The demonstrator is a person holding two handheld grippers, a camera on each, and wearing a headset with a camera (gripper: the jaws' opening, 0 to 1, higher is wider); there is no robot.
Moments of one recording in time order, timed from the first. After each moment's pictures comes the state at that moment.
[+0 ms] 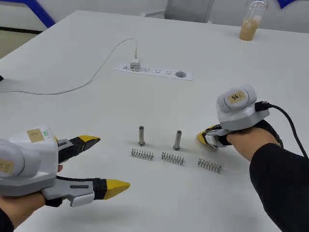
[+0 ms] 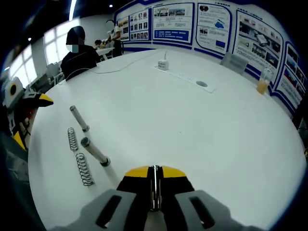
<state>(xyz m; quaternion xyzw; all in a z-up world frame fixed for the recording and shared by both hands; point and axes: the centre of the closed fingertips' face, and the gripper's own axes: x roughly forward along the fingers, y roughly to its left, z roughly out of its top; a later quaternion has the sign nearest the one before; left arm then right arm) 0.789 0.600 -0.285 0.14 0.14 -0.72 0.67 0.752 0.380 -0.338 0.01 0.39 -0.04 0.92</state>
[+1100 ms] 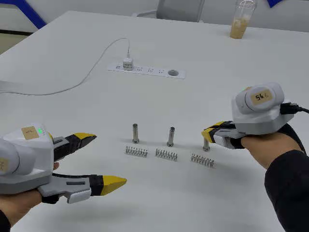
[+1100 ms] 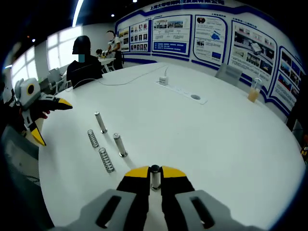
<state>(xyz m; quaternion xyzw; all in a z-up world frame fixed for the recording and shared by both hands) 0.784 0.598 -0.281 0.14 0.14 -0.72 0.66 0.710 0.396 -0.297 -0.01 0.34 -0.05 0.94</state>
